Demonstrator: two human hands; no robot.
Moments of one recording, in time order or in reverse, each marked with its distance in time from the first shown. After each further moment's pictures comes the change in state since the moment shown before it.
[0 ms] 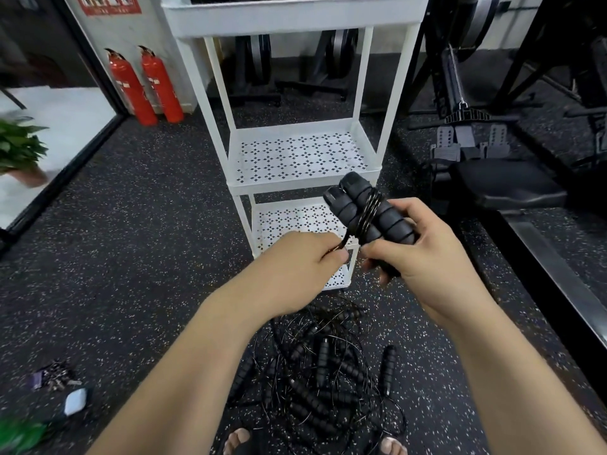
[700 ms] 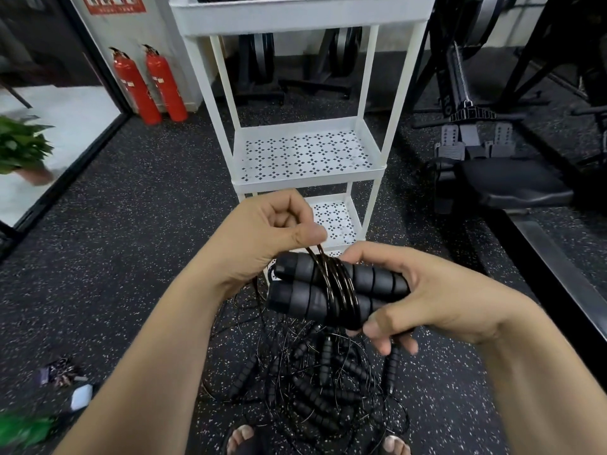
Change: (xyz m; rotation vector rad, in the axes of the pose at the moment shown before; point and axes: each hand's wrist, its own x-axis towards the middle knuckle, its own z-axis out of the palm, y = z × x) left_hand -0.012 -0.029 -0.034 -0.789 0.170 0.120; right_hand -0.022 -0.030 -0.012 0.046 -0.874 0.235
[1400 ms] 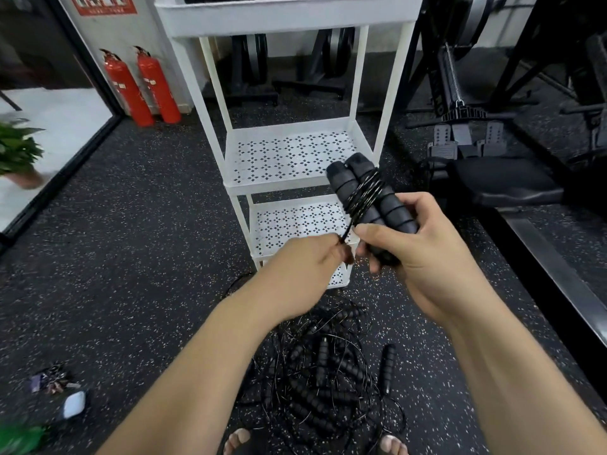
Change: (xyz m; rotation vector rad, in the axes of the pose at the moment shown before) left_hand 0.006 -0.015 0.058 0.649 -0.141 -0.155; right_hand 0.029 0.013 -0.006 0.196 0.813 -0.315
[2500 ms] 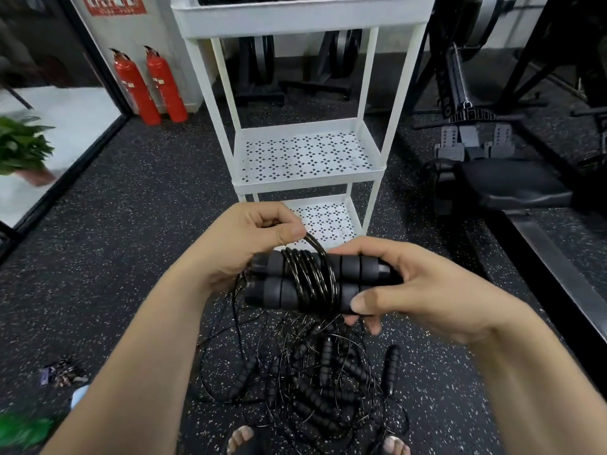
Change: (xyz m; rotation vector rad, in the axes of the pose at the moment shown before) left_hand -0.007 -0.046 -0.064 -0.586 0.084 0.070; right_hand -0.017 -0.009 -0.009 -0.180 -0.722 0.159
